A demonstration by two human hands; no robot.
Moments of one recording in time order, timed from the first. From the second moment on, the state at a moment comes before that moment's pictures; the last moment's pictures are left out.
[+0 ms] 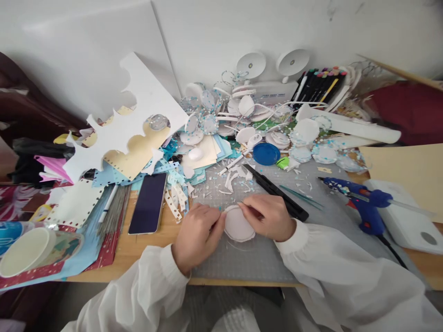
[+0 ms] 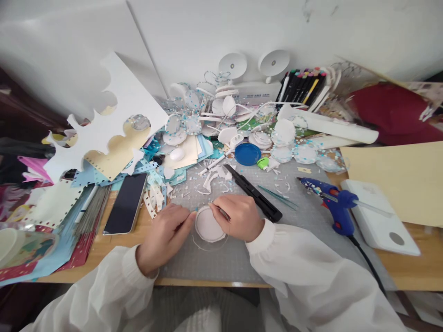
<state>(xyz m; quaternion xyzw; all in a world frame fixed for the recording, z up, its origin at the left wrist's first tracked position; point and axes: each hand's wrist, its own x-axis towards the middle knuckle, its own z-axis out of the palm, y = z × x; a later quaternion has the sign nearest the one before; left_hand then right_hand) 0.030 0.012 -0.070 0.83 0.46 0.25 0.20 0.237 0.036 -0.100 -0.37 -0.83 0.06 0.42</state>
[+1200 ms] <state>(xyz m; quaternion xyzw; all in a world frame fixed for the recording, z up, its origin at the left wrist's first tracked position) 0.014 0.035 -0.096 0.68 0.32 0.40 0.53 0.225 0.032 -0.100 -0.40 -0.58 0.42 0.58</state>
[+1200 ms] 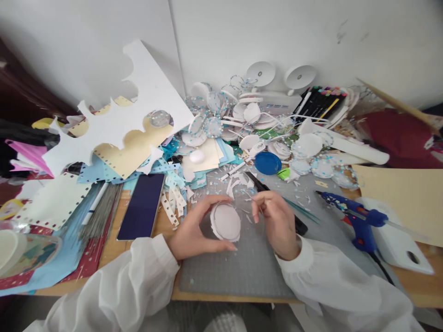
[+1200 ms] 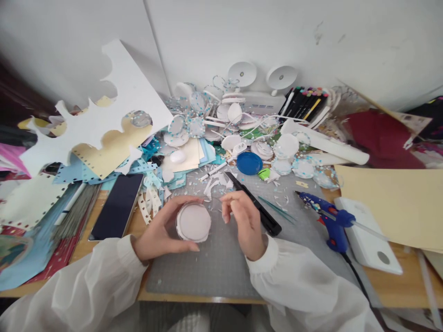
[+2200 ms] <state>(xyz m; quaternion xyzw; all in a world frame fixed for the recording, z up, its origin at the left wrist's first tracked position) 0.017 0.031 -0.099 0.65 0.25 0.40 0.59 0.222 0.027 -0.093 -0.38 -0.74 0.24 0.49</state>
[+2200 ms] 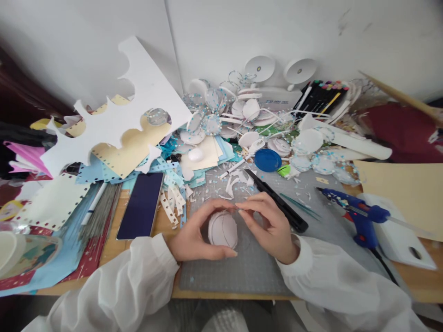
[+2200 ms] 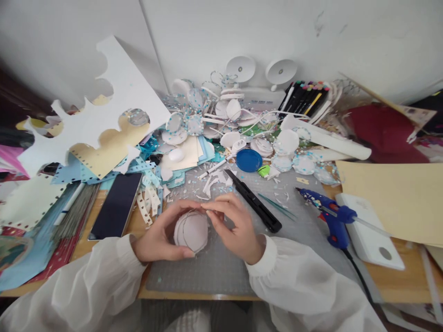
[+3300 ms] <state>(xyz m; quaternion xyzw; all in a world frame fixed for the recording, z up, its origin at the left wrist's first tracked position) 0.022 0.034 -0.101 0.64 0.25 0.45 0.57 0.225 0.023 -0.086 -0.22 -0.85 0.21 0.42</state>
